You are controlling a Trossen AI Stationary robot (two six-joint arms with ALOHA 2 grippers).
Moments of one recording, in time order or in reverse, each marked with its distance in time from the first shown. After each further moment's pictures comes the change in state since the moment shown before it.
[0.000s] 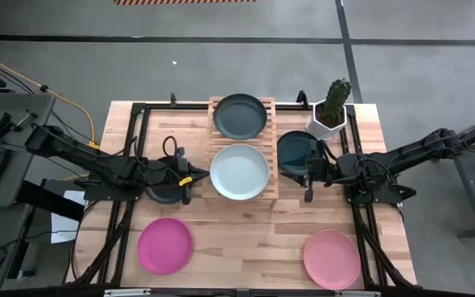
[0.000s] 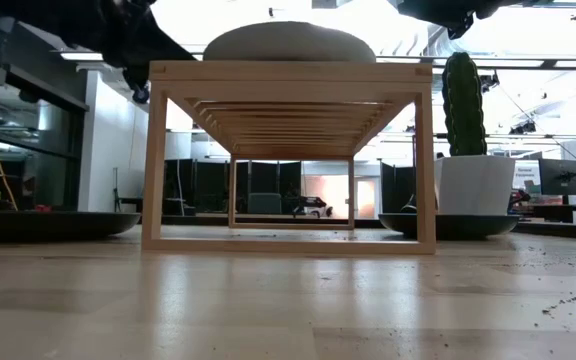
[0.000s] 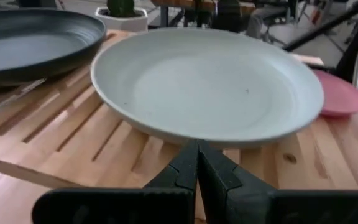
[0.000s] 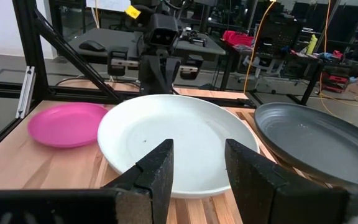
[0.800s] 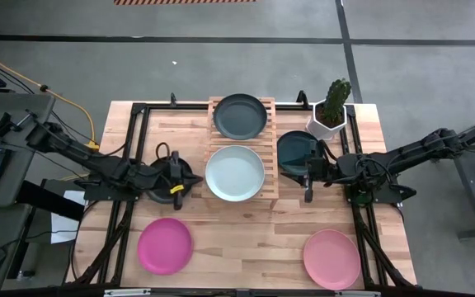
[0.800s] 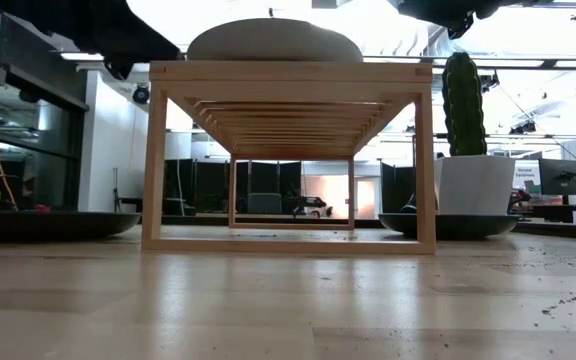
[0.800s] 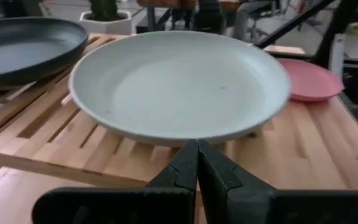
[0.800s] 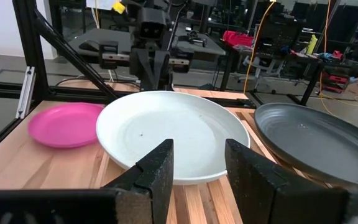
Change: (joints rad) left arm -0.107 -0.093 -0.001 -0.113 -0.060 0.017; right arm 0.000 0.000 0.000 0.001 0.000 0.000
